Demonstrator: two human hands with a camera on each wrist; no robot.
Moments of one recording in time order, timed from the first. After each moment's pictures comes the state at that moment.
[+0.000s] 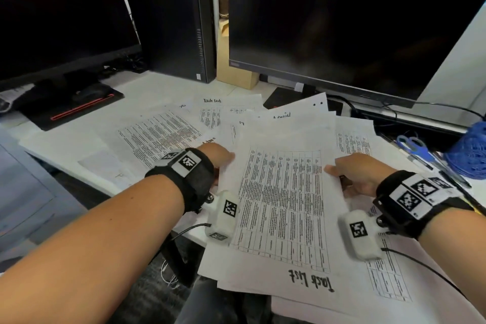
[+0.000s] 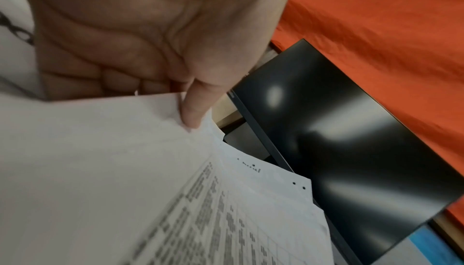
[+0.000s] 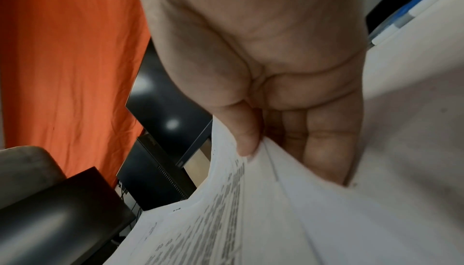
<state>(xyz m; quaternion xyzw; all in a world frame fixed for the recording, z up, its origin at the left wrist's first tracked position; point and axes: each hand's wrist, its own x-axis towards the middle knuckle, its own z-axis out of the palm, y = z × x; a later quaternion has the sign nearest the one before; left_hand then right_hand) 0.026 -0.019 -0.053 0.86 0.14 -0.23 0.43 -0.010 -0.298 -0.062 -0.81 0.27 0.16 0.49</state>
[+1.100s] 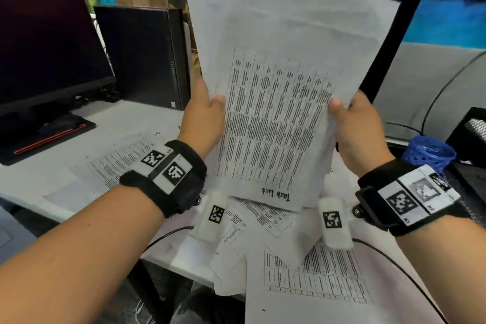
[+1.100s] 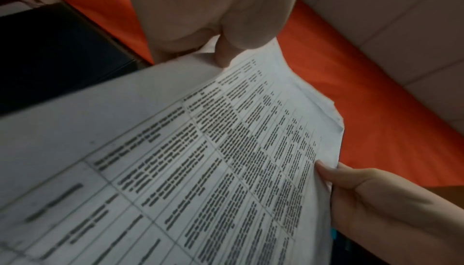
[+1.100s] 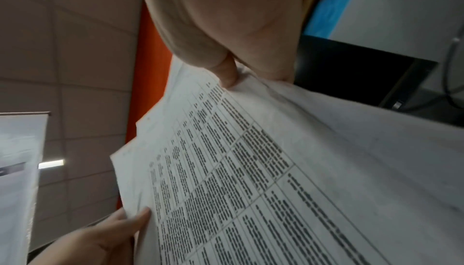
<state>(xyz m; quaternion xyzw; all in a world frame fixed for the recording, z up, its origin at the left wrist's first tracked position) 0.001 -0.062 0.055 0.79 -0.12 0.17 0.58 -0.053 -0.278 0.059 -0.74 0.04 -0.29 0.61</state>
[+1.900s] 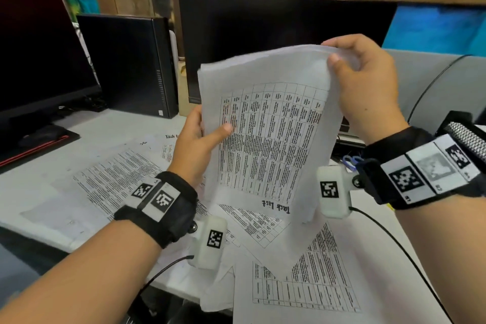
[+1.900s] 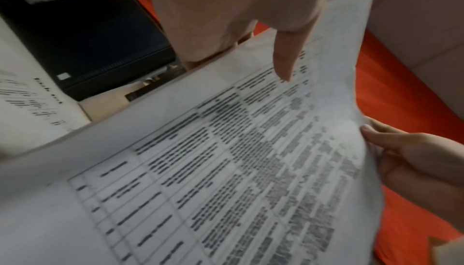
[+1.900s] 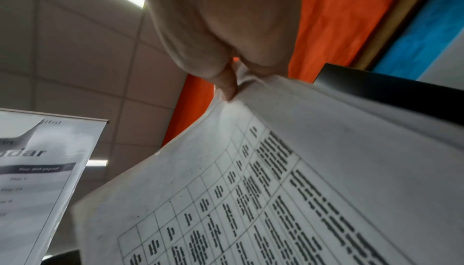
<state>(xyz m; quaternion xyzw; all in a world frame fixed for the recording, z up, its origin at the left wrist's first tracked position) -0.005 -0.072 0.025 0.67 -0.16 0.08 0.72 -0.044 -0.296 0.119 -0.80 -0.03 -0.44 0.41</state>
